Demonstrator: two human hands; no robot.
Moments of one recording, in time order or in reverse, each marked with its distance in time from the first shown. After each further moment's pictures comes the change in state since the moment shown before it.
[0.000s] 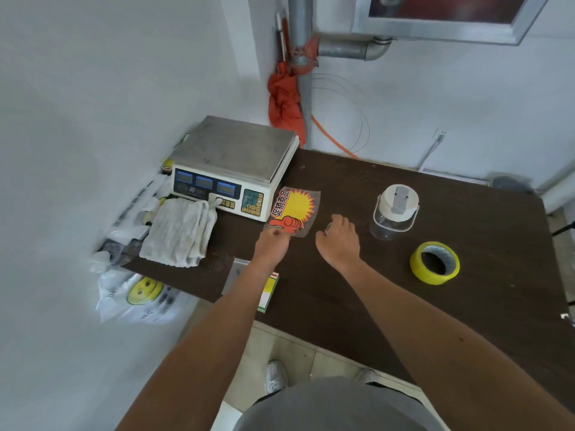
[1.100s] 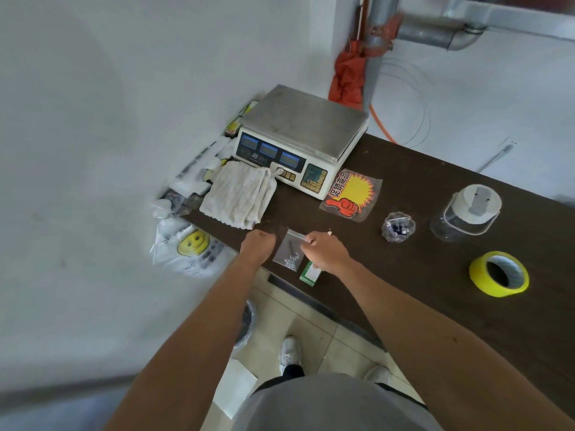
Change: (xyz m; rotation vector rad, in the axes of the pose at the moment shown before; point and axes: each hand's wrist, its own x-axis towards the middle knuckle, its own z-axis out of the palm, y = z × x) left_hand -0.019 -0.105 -0.129 0.022 0.165 -0.168; right_hand -0.067 -0.090 0.094 -0.055 -0.530 -0.149
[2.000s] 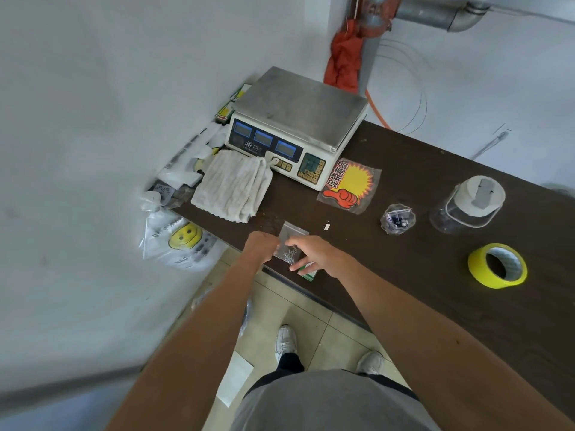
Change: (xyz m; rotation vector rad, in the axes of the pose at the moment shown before) left_hand 0.016 -0.012 0.017 -0.120 -0.170 -0.082; right_hand 0.004 -0.016 0.017 0.579 -0.286 0.289
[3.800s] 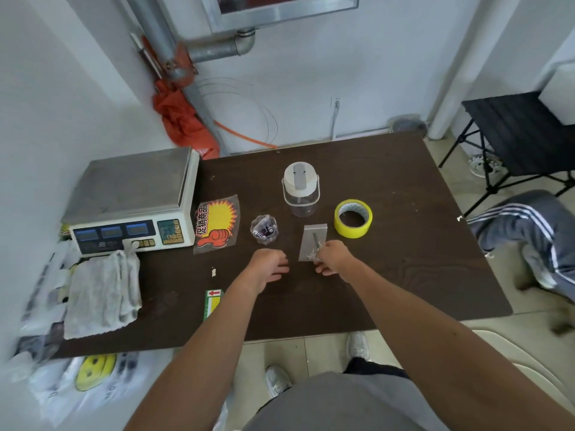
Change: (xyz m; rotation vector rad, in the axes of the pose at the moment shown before) left_hand -0.102 0.103 0.242 0.286 -0.490 0.032; right_hand -0.081 0.167 -0.224 0.396 0.583 0.138
